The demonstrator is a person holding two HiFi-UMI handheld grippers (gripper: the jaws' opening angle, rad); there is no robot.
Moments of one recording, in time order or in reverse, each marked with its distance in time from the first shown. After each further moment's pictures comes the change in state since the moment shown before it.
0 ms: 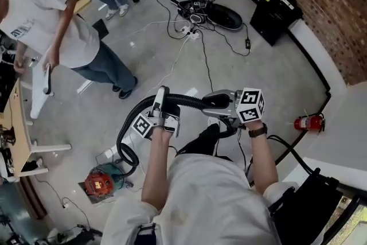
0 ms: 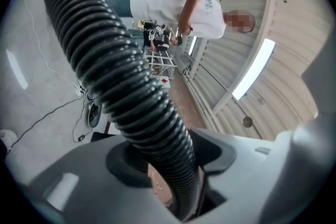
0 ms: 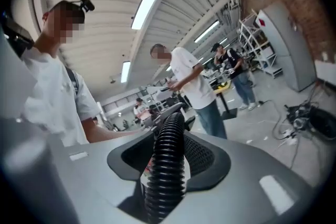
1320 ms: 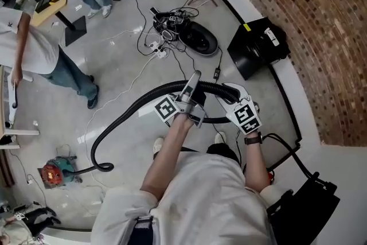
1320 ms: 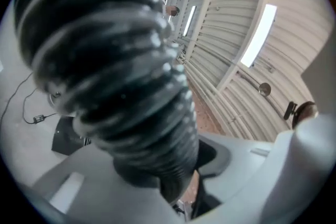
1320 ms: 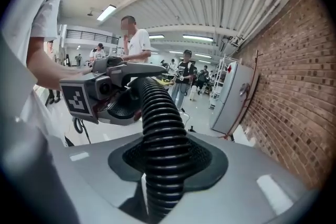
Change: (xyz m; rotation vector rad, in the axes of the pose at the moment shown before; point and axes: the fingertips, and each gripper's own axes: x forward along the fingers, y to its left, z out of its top) left arm 0.491 0.082 -0.351 0.070 0.049 -0.081; right arm -0.449 -0.387 0.077 -0.518 0.286 -0.650
